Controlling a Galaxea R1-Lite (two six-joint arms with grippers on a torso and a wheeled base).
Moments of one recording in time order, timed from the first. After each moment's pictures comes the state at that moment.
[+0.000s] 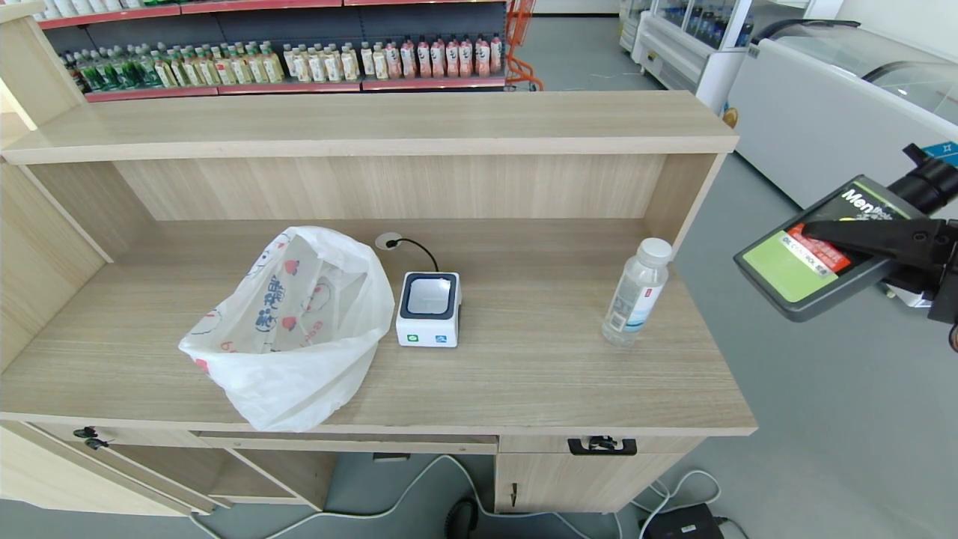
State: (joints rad) left arm -0.01 0.00 0.00 0.04 -0.04 0.02; right arm 0.05 1.18 -0.87 -0.16 0.58 0.51
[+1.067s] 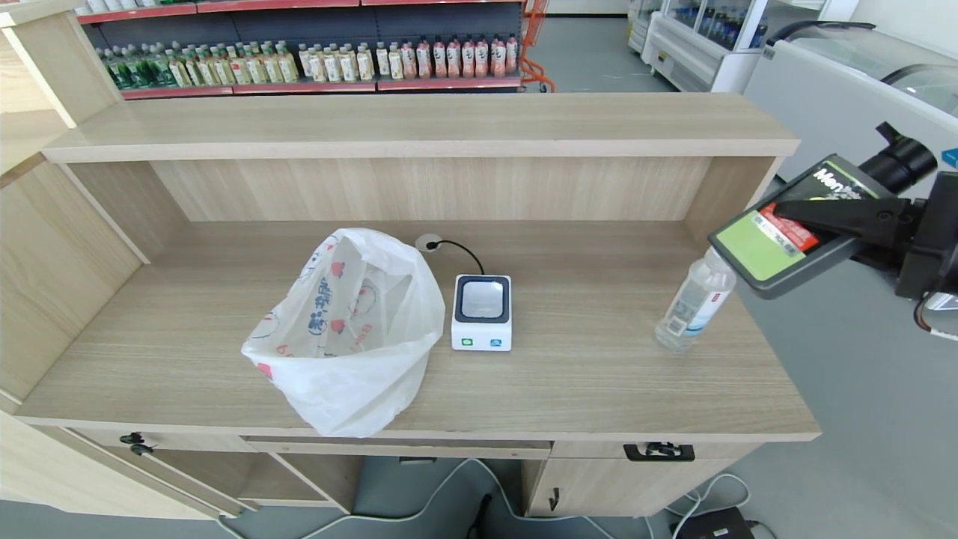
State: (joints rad) left arm -0.01 0.00 0.00 0.04 -0.04 0.02; right arm 0.14 1.24 -0.90 -0.24 0.49 0.51
